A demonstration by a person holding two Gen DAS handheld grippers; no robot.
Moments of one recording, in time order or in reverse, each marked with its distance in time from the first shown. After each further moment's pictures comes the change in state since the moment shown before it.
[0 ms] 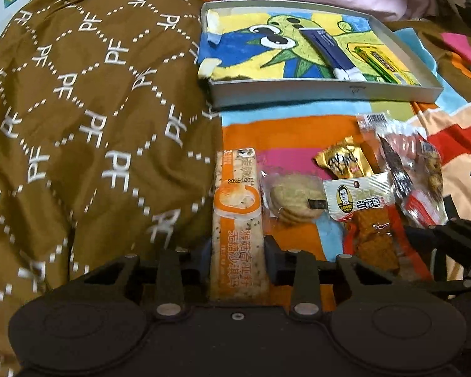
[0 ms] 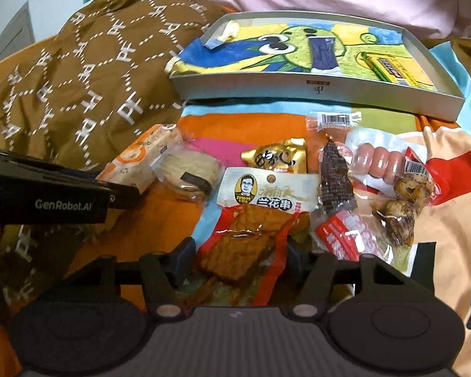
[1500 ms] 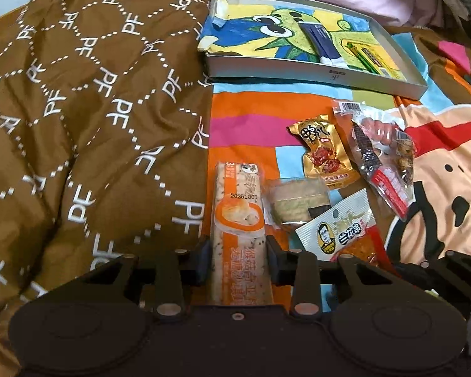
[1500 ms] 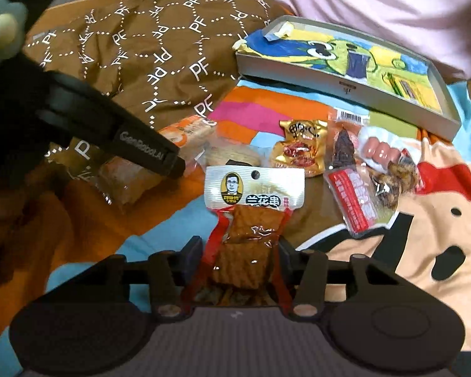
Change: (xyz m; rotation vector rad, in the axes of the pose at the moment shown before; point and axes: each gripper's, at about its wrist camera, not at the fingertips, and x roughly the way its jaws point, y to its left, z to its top) left arm -0.037 -0.027 -0.037 -0.130 0.022 -0.009; right arm -0.061 0.018 -0.043 -0.183 0.015 0.037
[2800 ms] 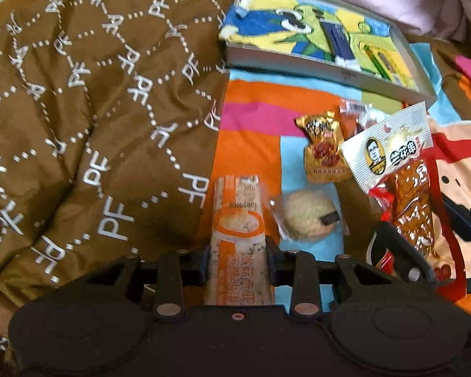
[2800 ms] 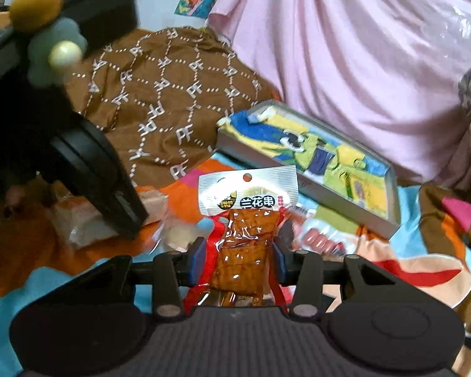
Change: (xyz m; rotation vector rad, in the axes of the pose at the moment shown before) left arm -0.021 -0.002 -0.001 -0.100 0.061 0.027; right arm -0.040 0.017 0.006 -0.259 -0.278 -0.219
